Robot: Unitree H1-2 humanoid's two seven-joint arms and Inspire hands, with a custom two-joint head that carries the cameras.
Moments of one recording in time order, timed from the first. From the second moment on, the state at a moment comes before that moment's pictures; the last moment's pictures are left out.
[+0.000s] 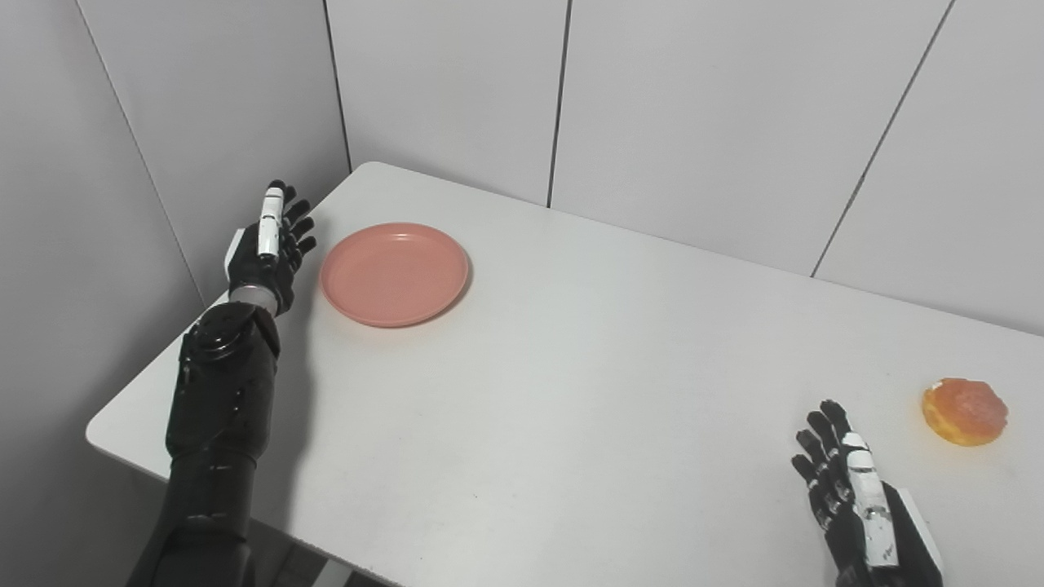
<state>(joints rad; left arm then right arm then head) -0.39 0.40 0.53 0.35 -0.34 0.28 0.04 -0.05 -0.07 0.08 -0.25 0.17 0.36 0.18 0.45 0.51</state>
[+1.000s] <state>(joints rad) -0.41 0.41 0.50 0.47 -0.37 0.21 0.01 -0.05 -0.07 0.08 -0.26 0.17 0.36 0.18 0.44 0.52</state>
